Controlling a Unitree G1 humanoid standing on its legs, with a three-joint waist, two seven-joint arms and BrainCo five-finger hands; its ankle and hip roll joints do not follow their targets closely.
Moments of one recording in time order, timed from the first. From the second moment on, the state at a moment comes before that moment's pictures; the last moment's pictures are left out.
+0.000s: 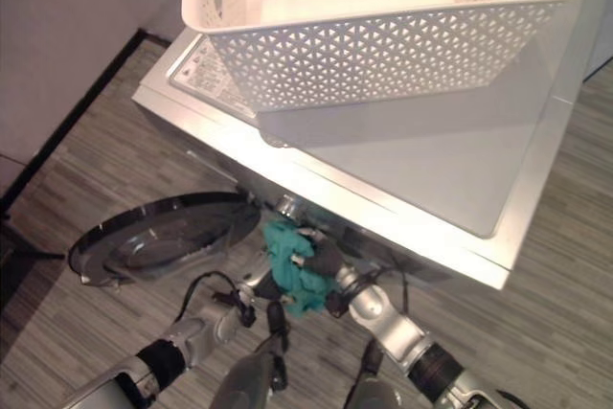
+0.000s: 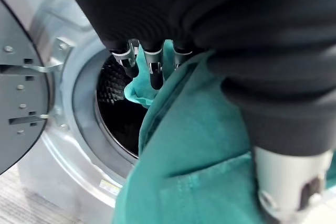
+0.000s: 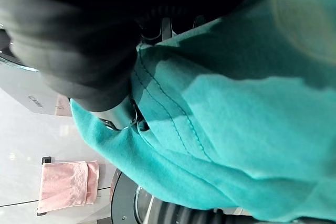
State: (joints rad) left arm -0.37 0.35 -0.77 0.66 0.67 -0.19 0.46; right arm -0.28 -0.38 0.68 0.17 0.11 -0.10 -0.14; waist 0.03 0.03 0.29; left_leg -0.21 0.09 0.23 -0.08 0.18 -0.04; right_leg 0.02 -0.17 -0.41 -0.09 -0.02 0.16
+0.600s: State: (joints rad) left arm -0.38 0.16 -0.63 0.69 0.04 -0.17 0.47; right arm -0.30 -0.31 0.64 0.22 0.15 -0.07 -0.24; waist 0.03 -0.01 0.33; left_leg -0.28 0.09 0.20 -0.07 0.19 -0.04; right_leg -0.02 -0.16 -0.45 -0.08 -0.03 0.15
